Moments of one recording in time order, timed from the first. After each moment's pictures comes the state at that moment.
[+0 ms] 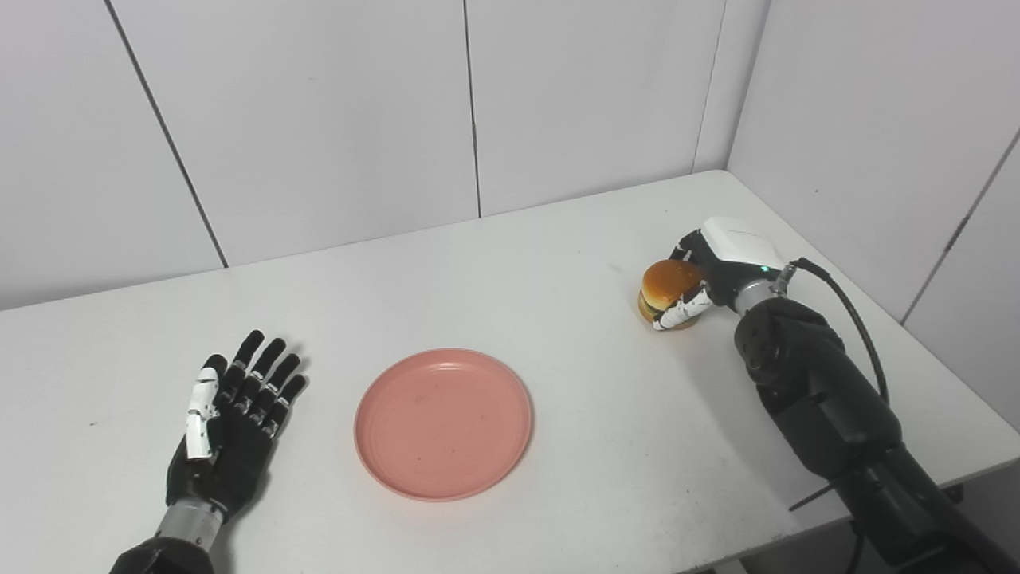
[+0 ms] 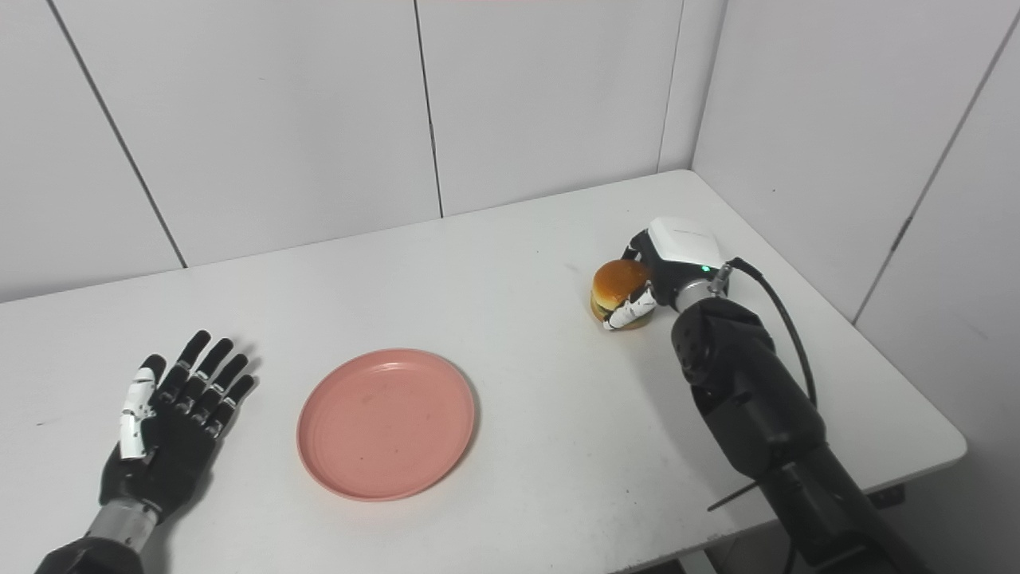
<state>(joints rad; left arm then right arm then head) -0.29 0.09 0.14 0.22 -0.50 0.30 -0.31 -0.43 -0.52 0.08 0.06 -0.85 0.46 0.27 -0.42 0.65</state>
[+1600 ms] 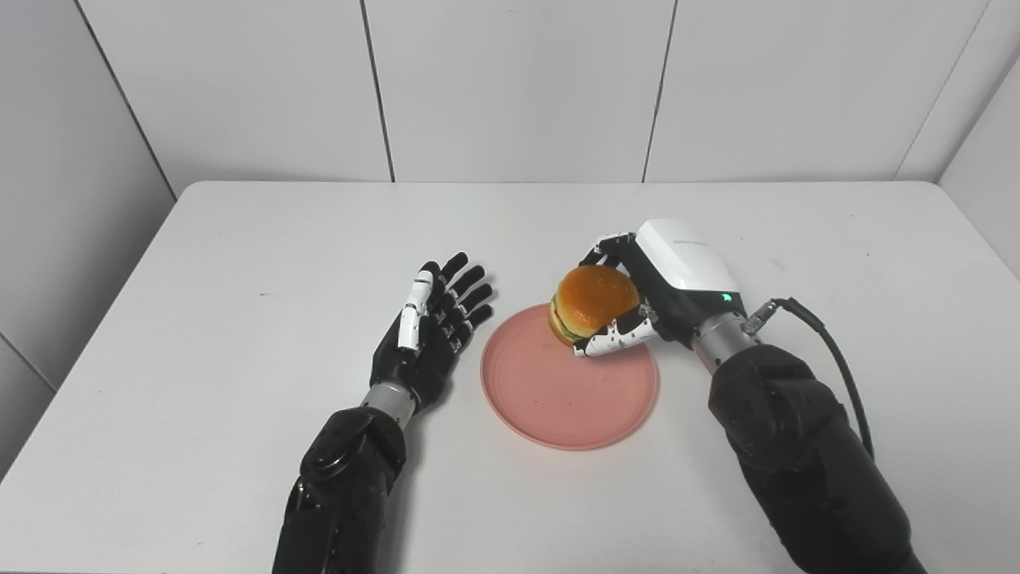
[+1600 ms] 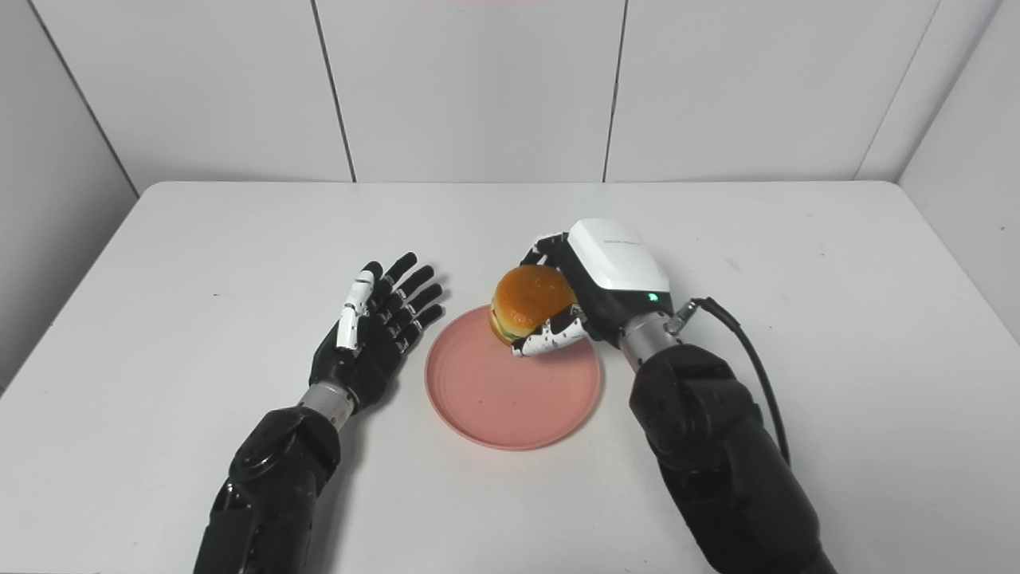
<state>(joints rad) -0.27 -0.07 0.06 0.09 -0.38 0.39 -0.11 -0.45 -0.24 0.39 -0.25 -0.87 0.38 0.38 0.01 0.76</state>
